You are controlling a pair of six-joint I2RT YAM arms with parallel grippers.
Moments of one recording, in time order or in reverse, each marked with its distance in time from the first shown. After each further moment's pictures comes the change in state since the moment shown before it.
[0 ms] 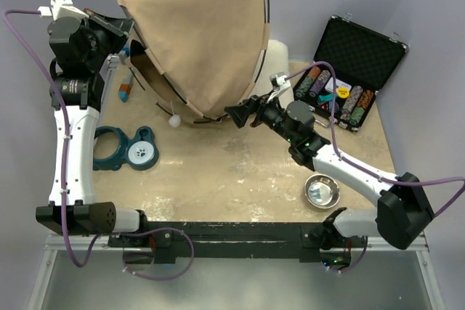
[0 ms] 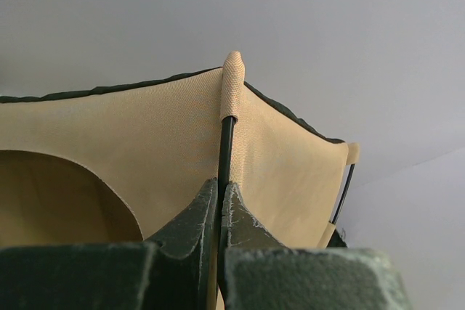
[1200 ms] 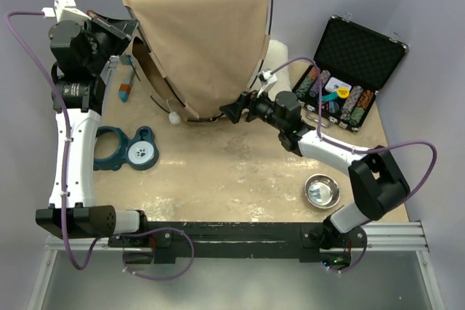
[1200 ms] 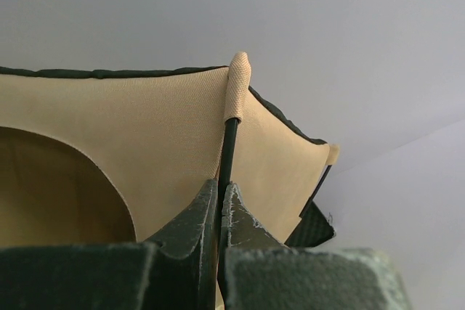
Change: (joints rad) left arm -0.001 -0.025 -0.051 0.058 0.062 -0.016; right arm -0.079 0.256 0.080 0.068 -0.140 -0.019
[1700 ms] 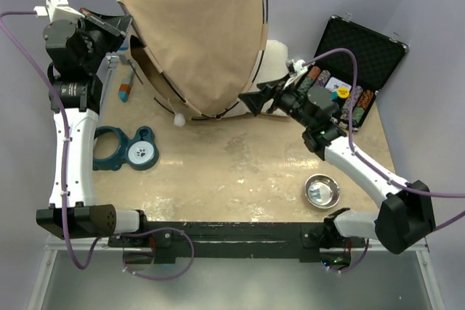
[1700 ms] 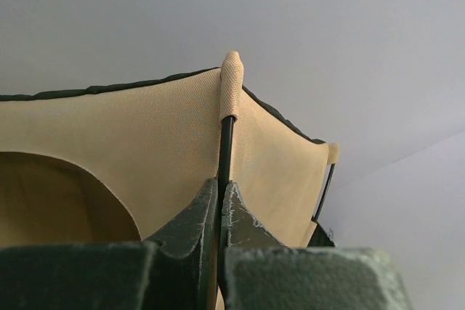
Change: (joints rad) left arm 0.027 0.002 0.001 0.039 -0.008 -0.002; right arm -0.093 -0.262 0.007 -0.131 -0.069 -0.056
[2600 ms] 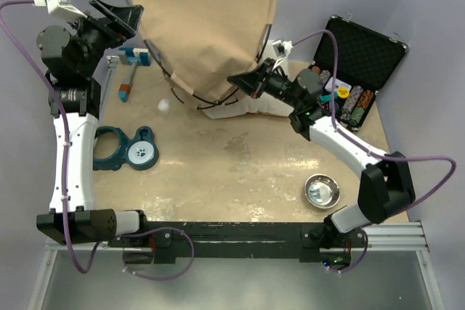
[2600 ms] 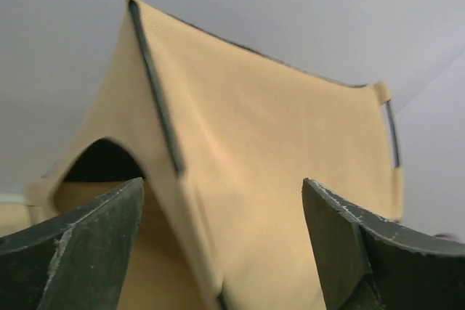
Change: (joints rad) left arm 0.019 -0.010 -0.037 0.158 0.132 0.141; right arm -0.002 0.256 0.175 0.232 -0.220 0.251
